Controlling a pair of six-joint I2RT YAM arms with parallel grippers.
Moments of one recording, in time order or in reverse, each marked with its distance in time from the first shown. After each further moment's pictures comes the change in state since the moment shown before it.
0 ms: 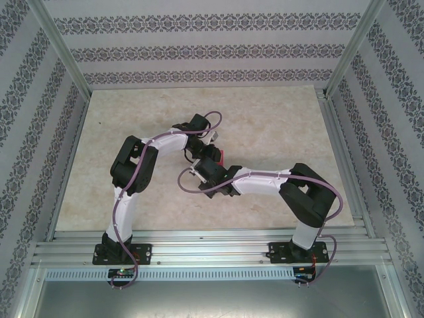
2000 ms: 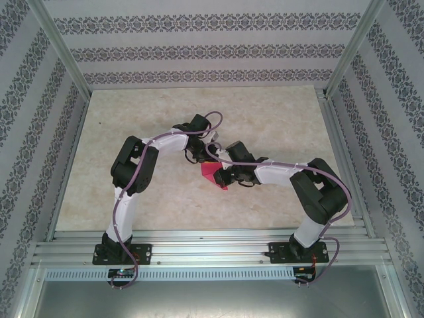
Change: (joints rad) left arm -0.006 0.002 -0.001 0.007 -0.011 -0.004; right arm -0.320 -0.059 -0.159 0.181 -0.534 0.234
